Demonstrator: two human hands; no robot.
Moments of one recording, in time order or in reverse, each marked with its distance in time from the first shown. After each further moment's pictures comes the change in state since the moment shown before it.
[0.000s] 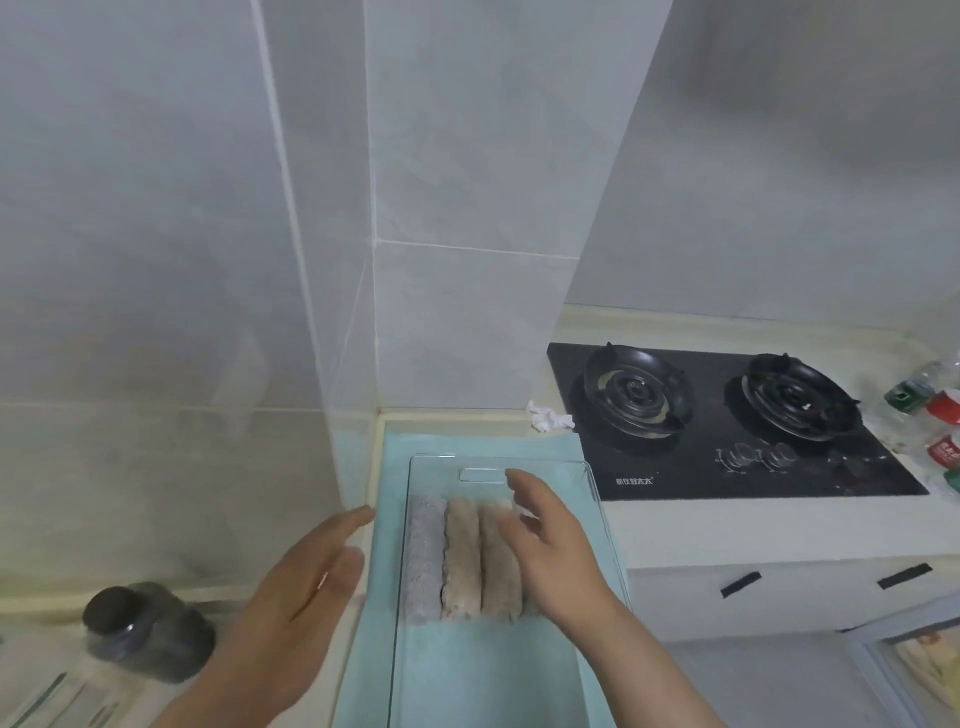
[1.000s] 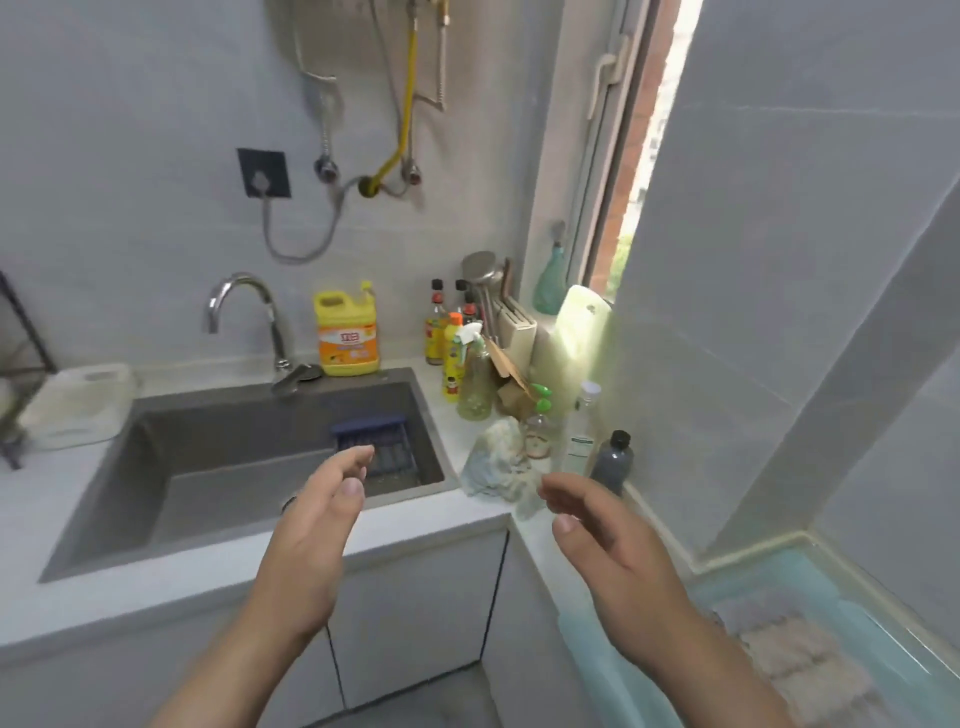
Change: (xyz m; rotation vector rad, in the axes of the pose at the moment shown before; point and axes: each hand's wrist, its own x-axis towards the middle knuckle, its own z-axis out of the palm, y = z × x) left_hand -0.423 0.161 0.091 -0.073 1.470 -0.226; right_hand -0.249 -0.089 -0.013 0.085 -1.159 -0.798
